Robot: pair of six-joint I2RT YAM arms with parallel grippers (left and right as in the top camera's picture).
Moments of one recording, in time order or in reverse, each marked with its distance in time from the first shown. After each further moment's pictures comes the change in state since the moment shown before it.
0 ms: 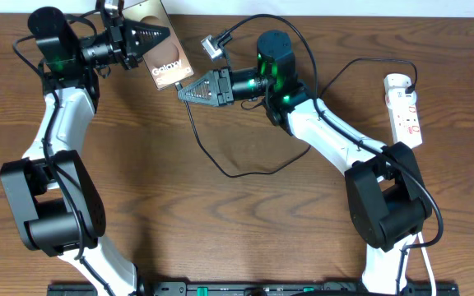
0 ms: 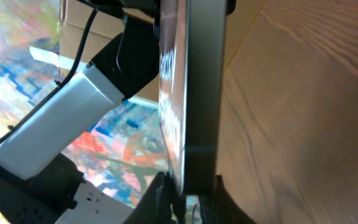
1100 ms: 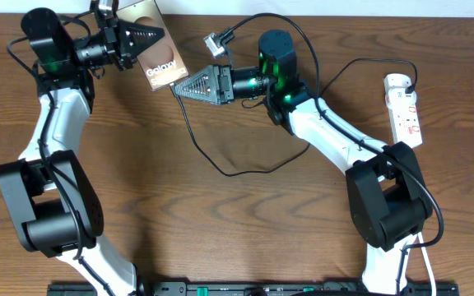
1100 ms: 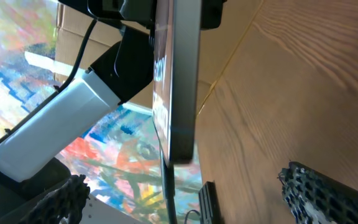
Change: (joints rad) left arm 0.029 0.000 0.000 0.000 0.014 0.001; right arm -0.009 0.000 0.000 -0.006 0.026 -0.029
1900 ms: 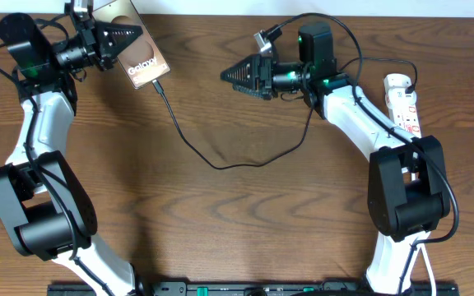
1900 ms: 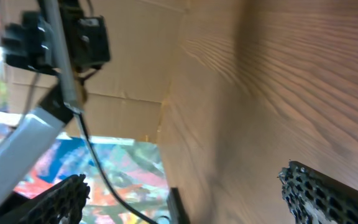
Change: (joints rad) left arm 0.083 0.000 0.000 -0.046 -0.019 0.068; right arm -0.192 0.000 0.000 -0.442 0.052 -0.287
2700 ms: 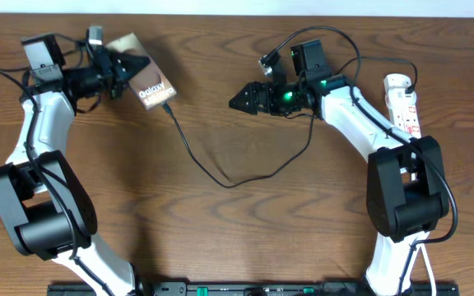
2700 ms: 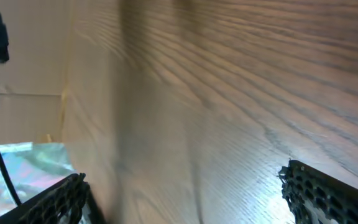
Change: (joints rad) left arm 0.000 0.002 0.000 -0.795 -0.220 0.599; right arm 0.014 0.000 0.000 -0.425 0.327 -0.399
